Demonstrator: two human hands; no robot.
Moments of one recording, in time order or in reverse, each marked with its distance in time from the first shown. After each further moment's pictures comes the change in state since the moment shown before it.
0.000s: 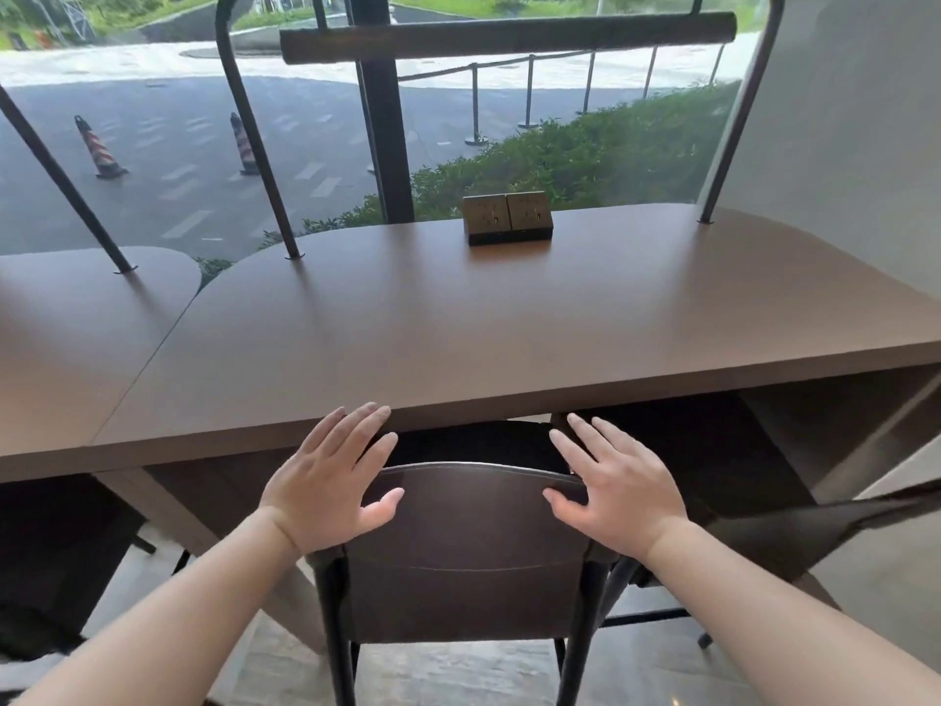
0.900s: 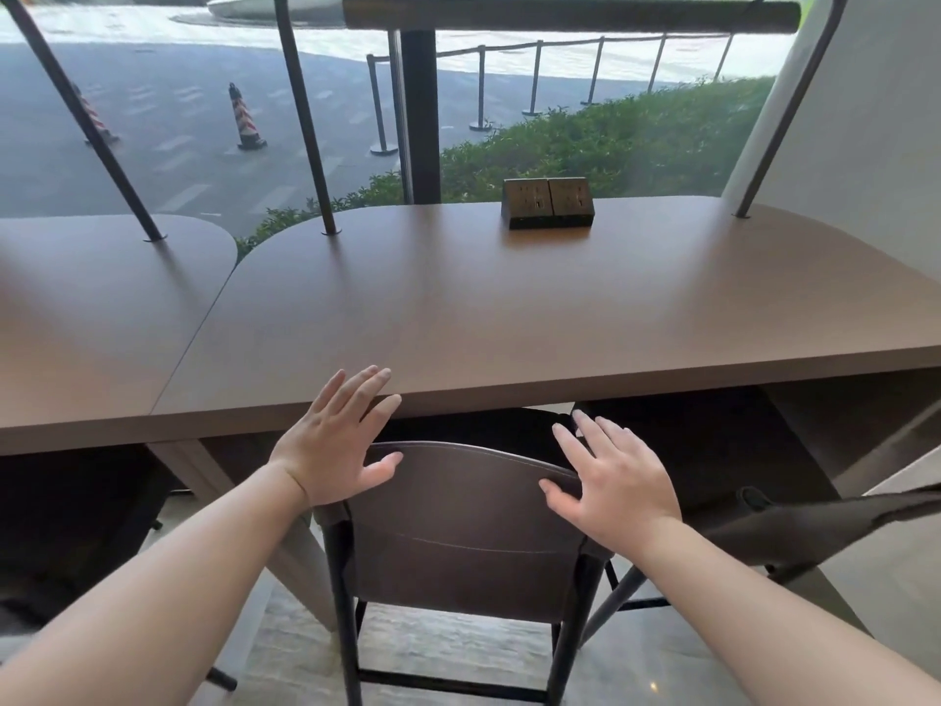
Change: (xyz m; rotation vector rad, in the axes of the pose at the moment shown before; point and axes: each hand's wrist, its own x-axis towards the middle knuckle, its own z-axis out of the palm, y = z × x) left_hand -0.028 -0.076 0.009 -0.094 -0.271 -0.066; right_hand 0.014 -0.085 0.014 -0.088 -0.034 0.051
